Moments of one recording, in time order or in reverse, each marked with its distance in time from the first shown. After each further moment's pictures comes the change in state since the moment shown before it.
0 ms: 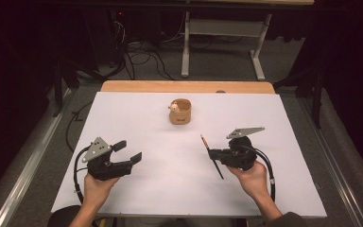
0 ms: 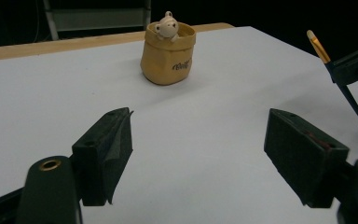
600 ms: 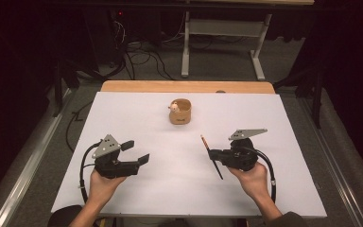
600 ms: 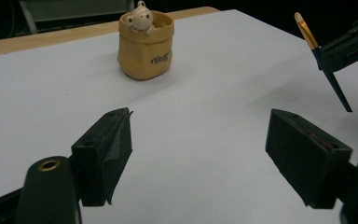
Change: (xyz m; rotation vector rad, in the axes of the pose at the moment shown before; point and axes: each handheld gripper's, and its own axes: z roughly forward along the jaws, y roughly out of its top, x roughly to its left) left arm -0.013 0.012 0.014 0.063 -0.052 0.044; right arm -0.001 -0.004 -0.002 -0.038 0.032 -0.016
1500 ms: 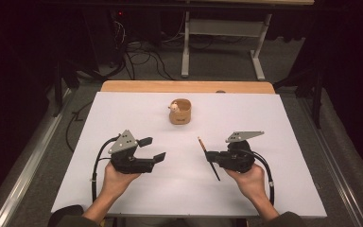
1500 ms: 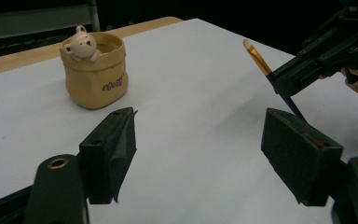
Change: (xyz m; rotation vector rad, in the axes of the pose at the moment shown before) left arm -0.019 0.019 0.029 -0.021 -0.127 0.067; right arm 0.005 -0.003 0.007 -0.009 0.013 -0.015
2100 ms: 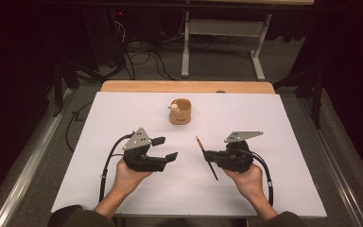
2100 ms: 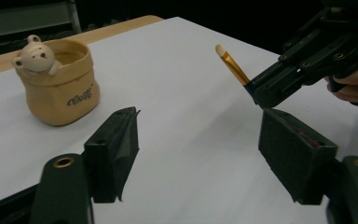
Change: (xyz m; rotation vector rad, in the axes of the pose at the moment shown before) left arm -0.015 0.013 0.026 0.016 -0.063 0.028; right arm 0.004 0.002 0.002 -0.020 0.013 -0.006
